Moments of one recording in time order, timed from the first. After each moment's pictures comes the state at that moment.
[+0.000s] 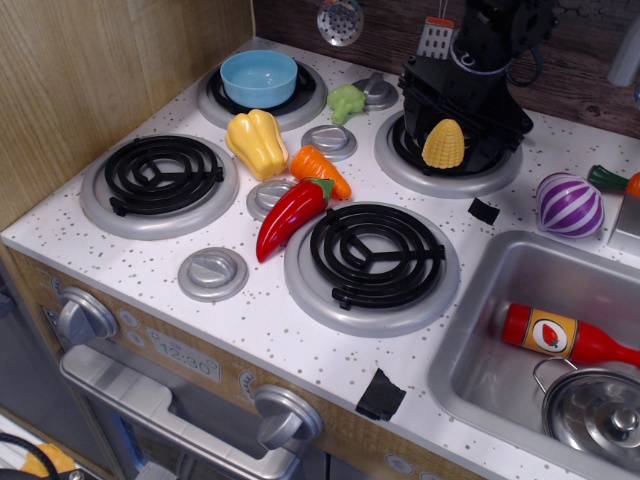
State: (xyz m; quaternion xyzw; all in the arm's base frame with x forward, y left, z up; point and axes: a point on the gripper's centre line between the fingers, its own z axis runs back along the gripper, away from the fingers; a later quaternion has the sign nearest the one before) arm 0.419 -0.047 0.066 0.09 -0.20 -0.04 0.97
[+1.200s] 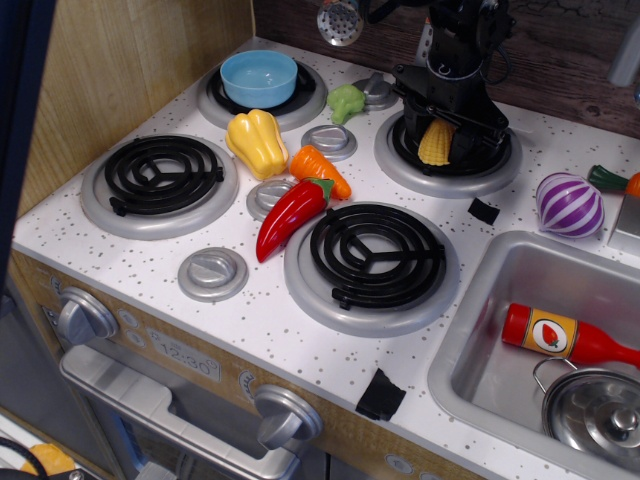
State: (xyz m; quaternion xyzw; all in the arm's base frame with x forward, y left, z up) arm 0.451 -0.029 0.037 0.06 -0.22 -0.06 0.97
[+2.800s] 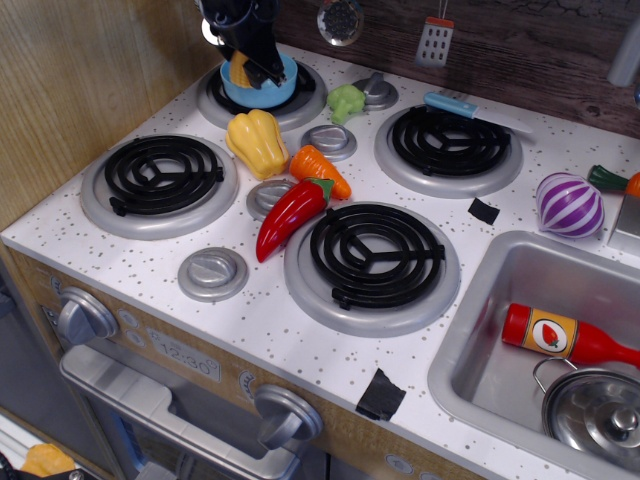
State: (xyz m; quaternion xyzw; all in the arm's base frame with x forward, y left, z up) arm 0.428 0.152 0.078 0.18 -0.34 -0.15 0.91
